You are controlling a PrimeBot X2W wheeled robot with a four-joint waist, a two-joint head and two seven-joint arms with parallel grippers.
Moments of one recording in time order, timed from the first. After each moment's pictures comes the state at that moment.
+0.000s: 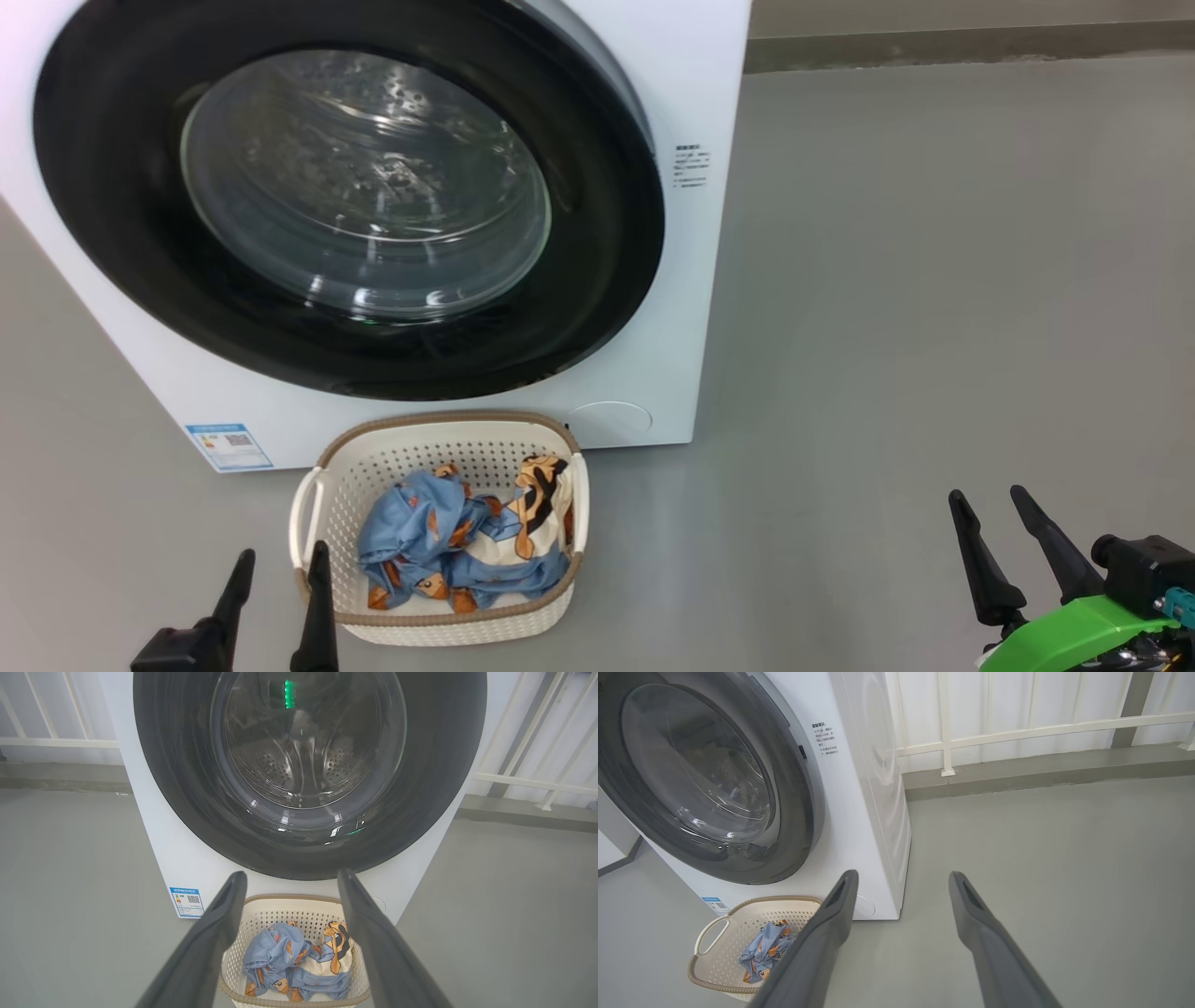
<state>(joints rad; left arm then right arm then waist) 0.02 0.04 0.00 0.23 -0.22 -0.09 -0.25 -0.06 -0.26 0.05 0.34 0.43 0.13 -0.25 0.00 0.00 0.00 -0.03</state>
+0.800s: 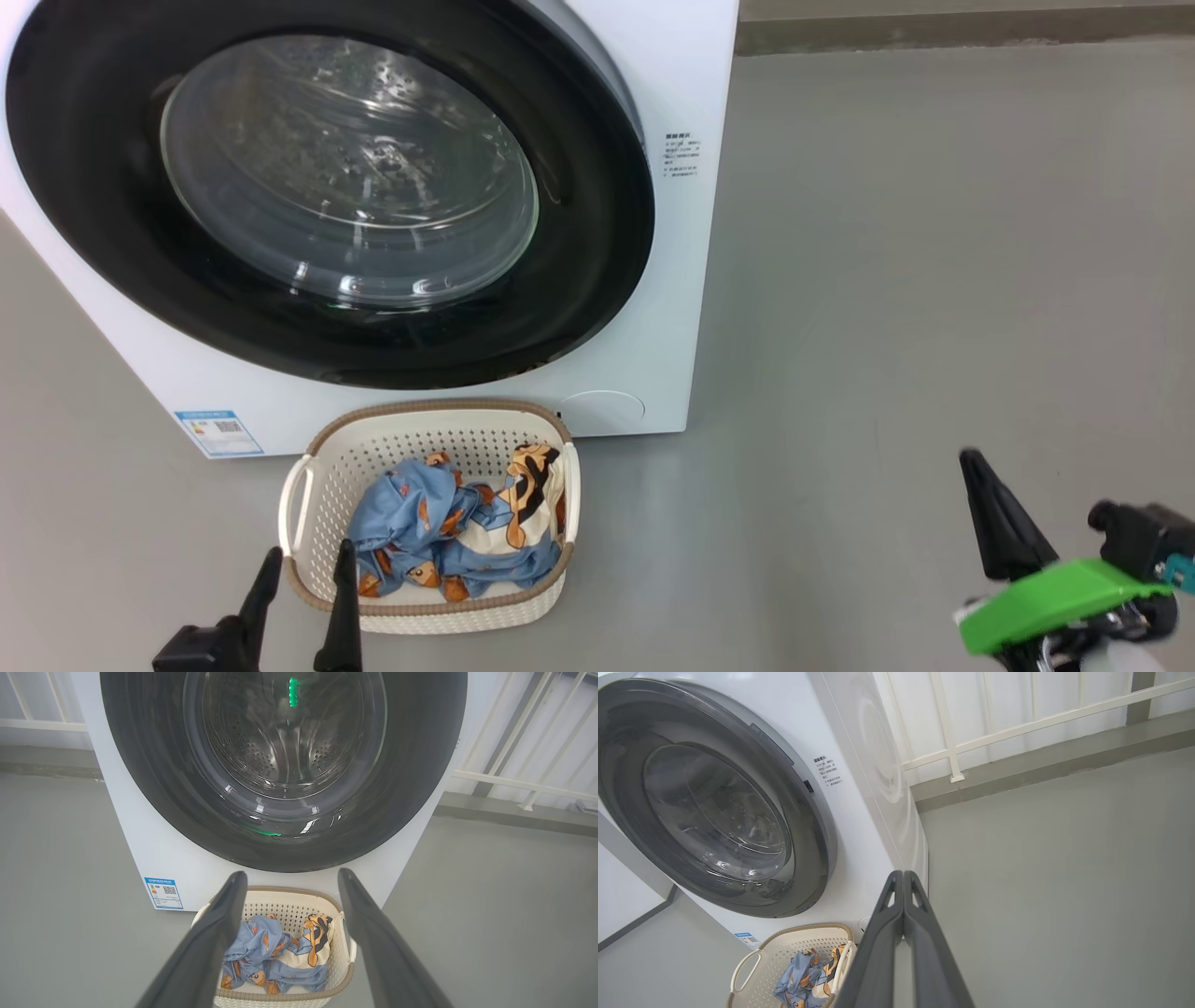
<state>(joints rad) 0.02 0.04 -0.05 0.22 -0.26 -0.08 -0.25 -0.10 -0.23 0.07 0.34 0.56 0.13 -0.25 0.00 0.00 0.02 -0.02</state>
